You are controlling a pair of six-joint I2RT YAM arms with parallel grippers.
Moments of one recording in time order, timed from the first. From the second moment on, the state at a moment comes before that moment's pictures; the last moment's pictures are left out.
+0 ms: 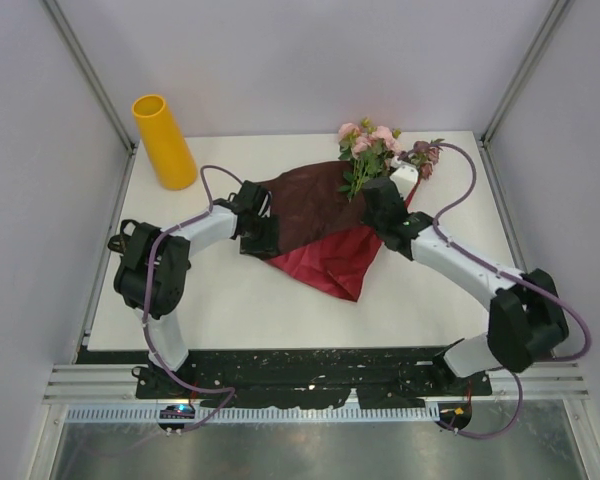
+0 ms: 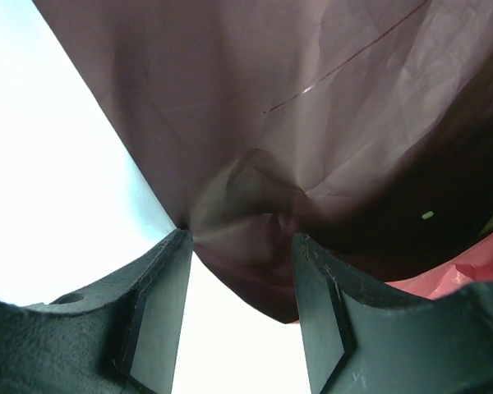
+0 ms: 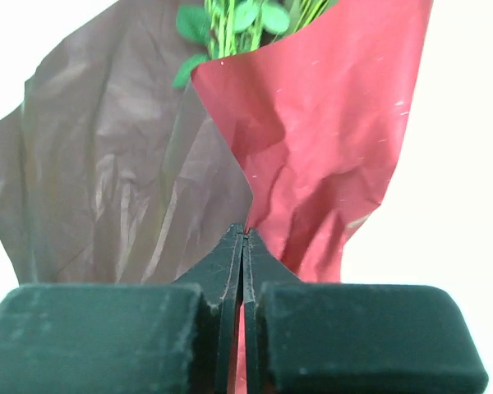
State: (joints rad) left arm -0.44 1.84 1.19 -0.51 0.12 -0.40; right arm 0.53 1.52 1.05 -0.23 0.48 0.69
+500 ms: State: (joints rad) left arm -0.43 1.84 1.19 -0.51 0.11 -0.40; right arm 0.31 1.06 0.75 -0.42 0.62 0.69
